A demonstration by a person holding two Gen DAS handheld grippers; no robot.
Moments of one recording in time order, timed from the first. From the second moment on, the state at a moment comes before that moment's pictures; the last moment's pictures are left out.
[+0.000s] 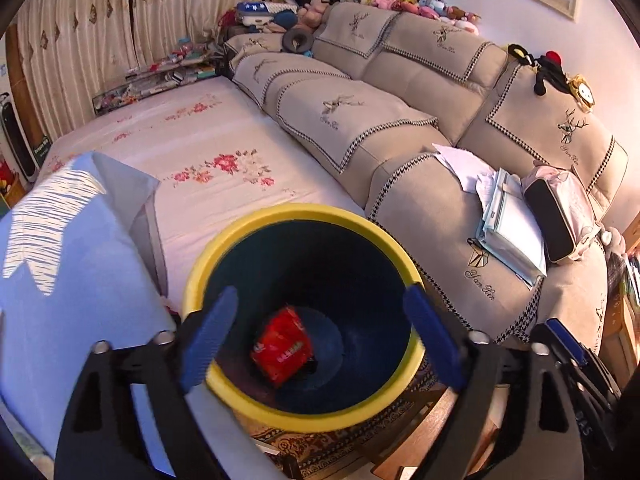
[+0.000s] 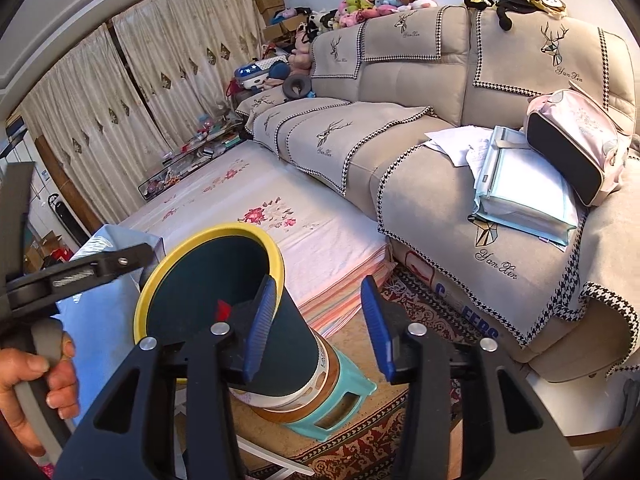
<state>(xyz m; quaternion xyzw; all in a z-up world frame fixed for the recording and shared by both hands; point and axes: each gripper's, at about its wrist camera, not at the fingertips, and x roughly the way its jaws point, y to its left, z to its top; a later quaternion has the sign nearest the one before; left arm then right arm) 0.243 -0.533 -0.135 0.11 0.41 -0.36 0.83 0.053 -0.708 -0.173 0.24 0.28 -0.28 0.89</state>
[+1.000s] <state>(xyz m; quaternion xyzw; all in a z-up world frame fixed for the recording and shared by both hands) 0.089 -0.058 -0.012 -0.04 0.27 -0.05 0.96 0.123 -0.395 -0.150 0.09 0.34 0.16 0.92</state>
